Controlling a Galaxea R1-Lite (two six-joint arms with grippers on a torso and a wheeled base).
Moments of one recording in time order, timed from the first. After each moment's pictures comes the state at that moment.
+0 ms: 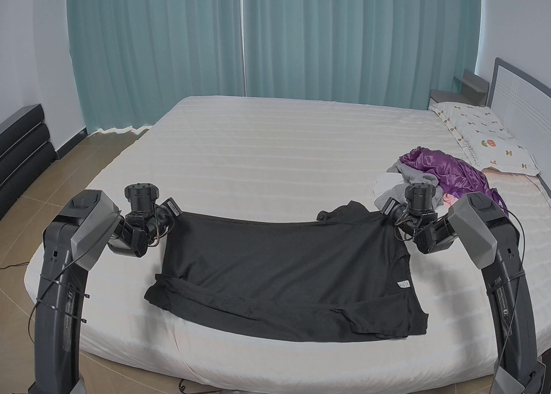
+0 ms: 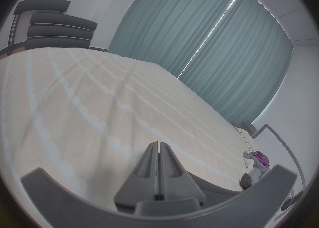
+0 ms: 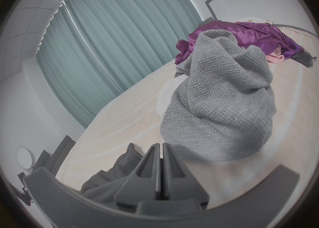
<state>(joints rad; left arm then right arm) -0.01 2.70 -1.60 -0.73 -0.02 -0.62 0.08 2.79 -1.72 -0.71 -0.03 0.60</state>
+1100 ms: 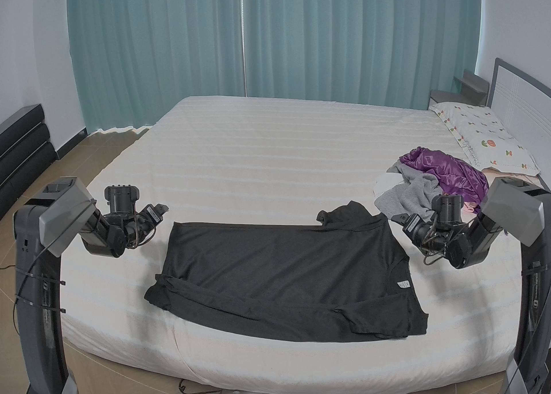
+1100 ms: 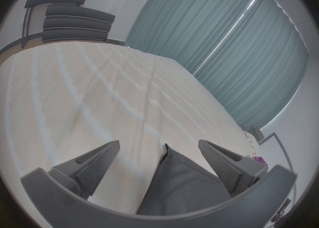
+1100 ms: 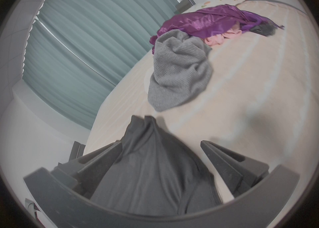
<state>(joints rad) 0.04 2.52 -1.32 -0.68 -0.02 -0.69 0.06 2.45 -1.06 -0.84 0.07 0.79</state>
